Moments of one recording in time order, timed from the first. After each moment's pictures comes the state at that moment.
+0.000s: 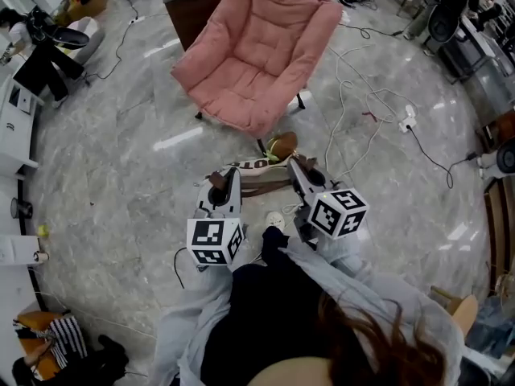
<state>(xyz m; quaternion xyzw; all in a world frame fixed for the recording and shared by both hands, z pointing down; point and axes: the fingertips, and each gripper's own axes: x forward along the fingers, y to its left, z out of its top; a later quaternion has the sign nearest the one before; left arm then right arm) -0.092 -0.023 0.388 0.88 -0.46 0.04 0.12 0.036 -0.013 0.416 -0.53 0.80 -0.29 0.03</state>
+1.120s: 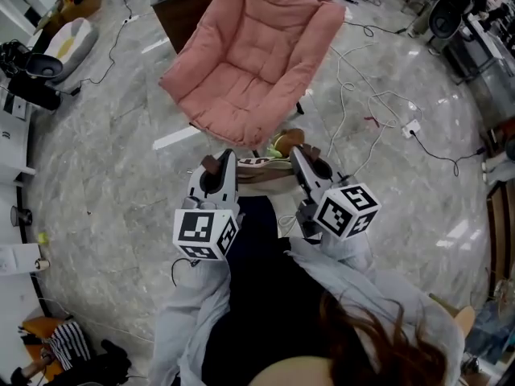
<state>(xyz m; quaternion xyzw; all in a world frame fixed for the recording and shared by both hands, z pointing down) -0.039 -0.139 0.354 0.89 -0.45 0.00 0.10 0.088 -0.116 0.388 -0.52 0.81 -0.26 0.06</state>
